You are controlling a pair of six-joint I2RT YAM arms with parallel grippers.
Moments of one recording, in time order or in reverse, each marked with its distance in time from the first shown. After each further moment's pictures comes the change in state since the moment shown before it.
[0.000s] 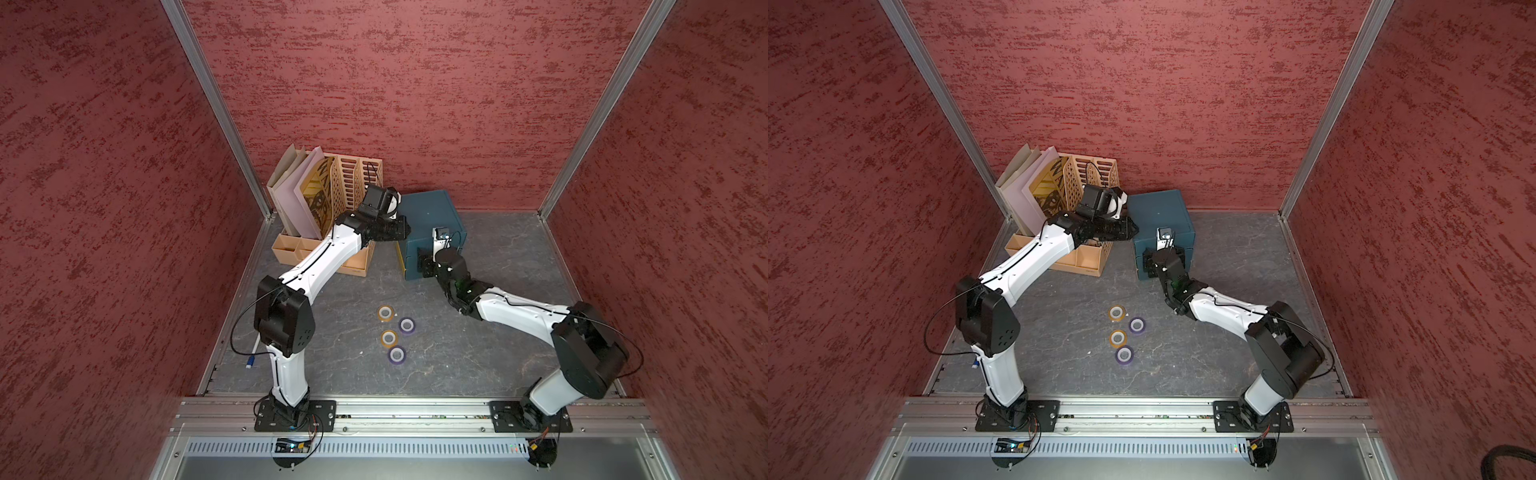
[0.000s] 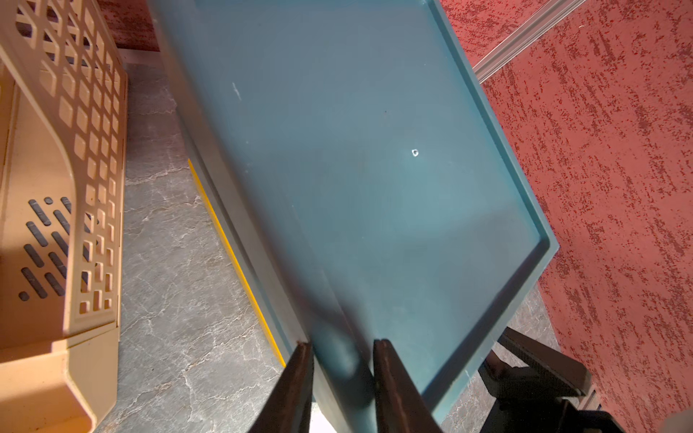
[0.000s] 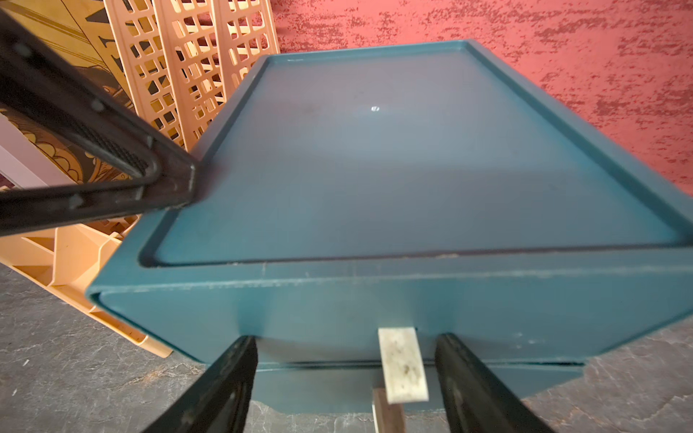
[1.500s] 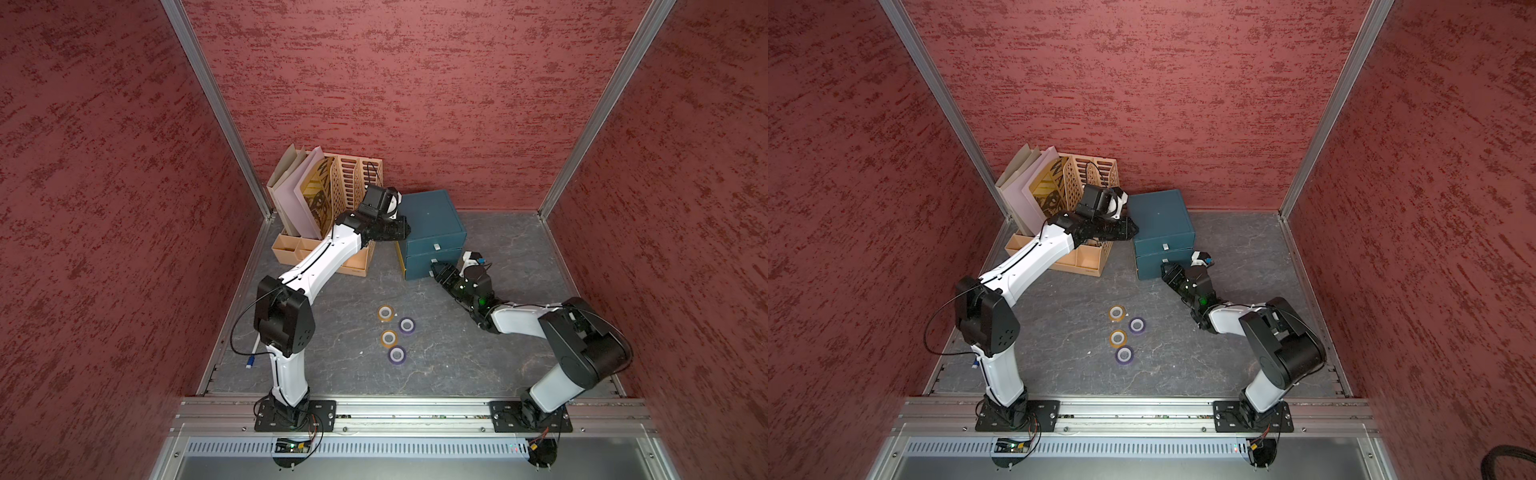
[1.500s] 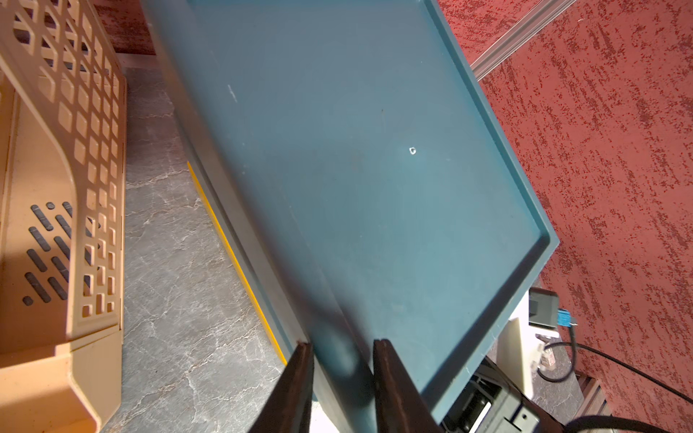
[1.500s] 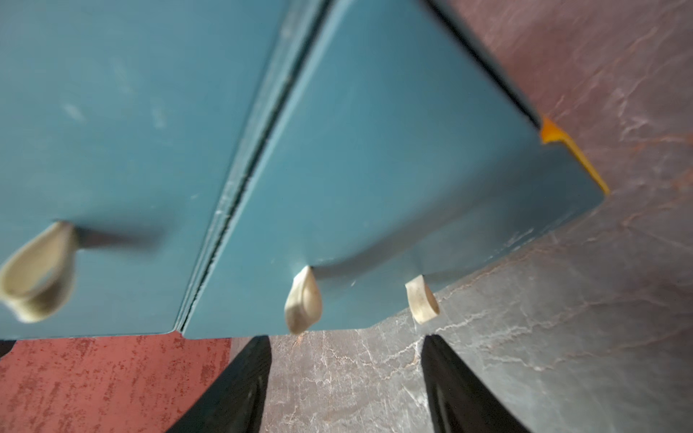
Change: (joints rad) left arm 0.005 0.000 0.000 0.000 0.002 0.020; right arm -0.204 0.053 -0.341 0.408 -0.490 0.857
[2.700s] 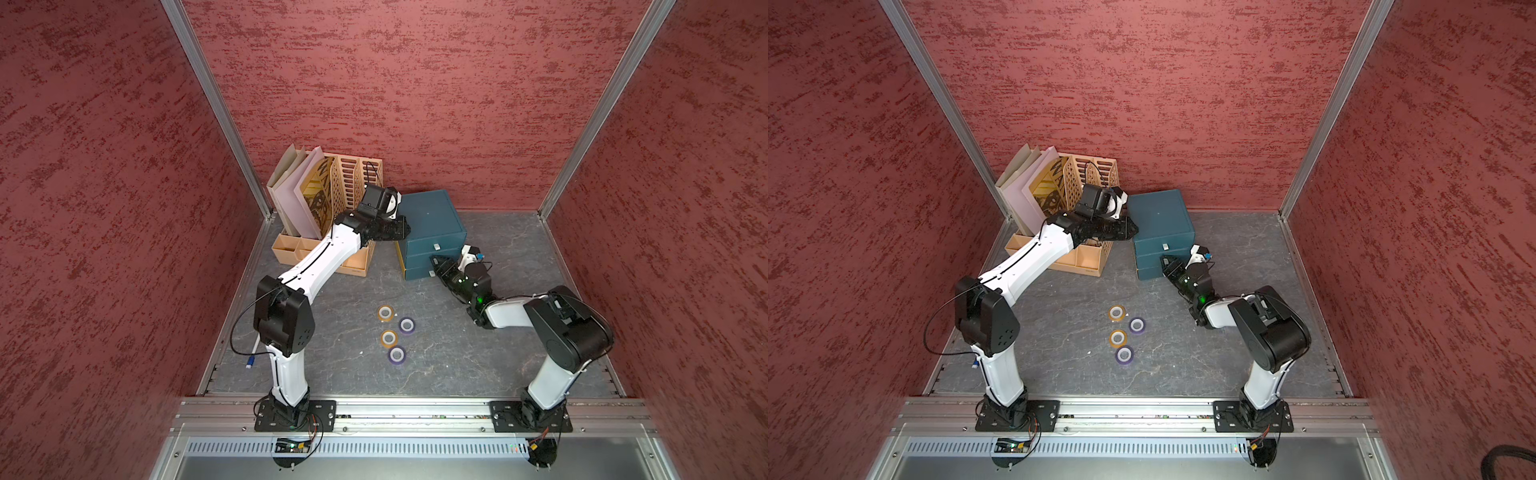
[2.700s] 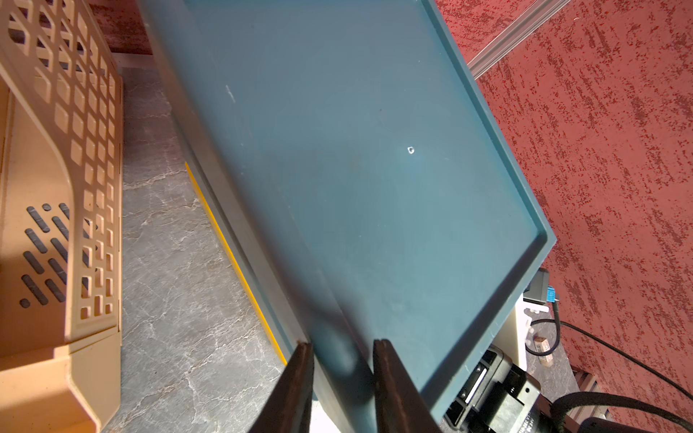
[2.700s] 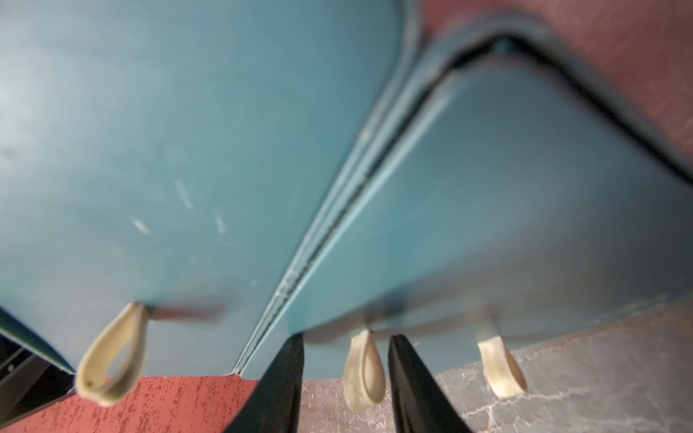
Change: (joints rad) left arm 0.006 0.000 0.000 0.000 0.014 0.006; right arm -0.021 0.098 0.044 0.211 -0.031 0.071
